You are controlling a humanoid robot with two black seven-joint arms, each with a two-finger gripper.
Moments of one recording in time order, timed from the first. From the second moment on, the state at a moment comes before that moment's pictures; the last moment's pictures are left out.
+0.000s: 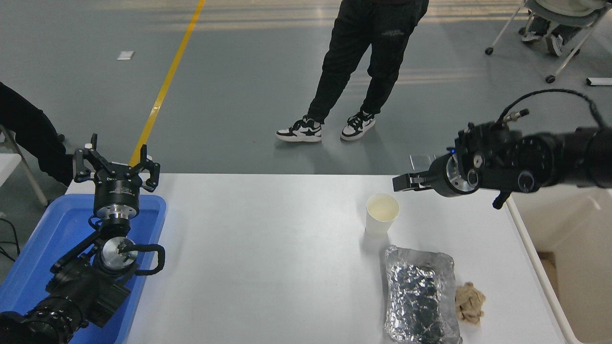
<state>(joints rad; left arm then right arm) -0.61 0.17 -1.00 -0.41 -0.12 -0.52 -0.60 1.47 -0.25 -0.89 0.98 -0.49 0.12 -0.05</state>
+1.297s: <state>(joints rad) -0.61 0.17 -1.00 -0.41 -0.12 -0.52 -0.60 1.37 -0.23 -0.80 0.93 -0.44 0.06 -0.11</state>
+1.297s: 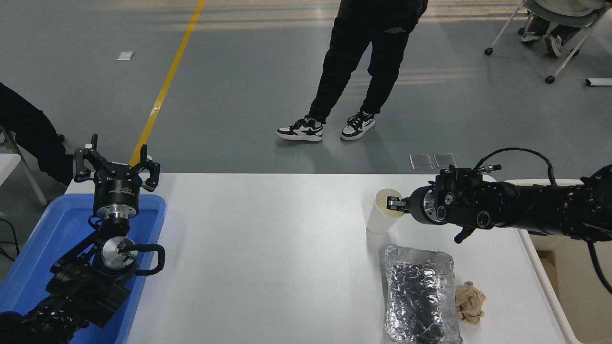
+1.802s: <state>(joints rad) -0.61 0.17 -1.00 -0.41 -0.12 -0.53 -0.60 2.14 -0.50 -1.12 1.37 -0.36 0.41 -0.10</state>
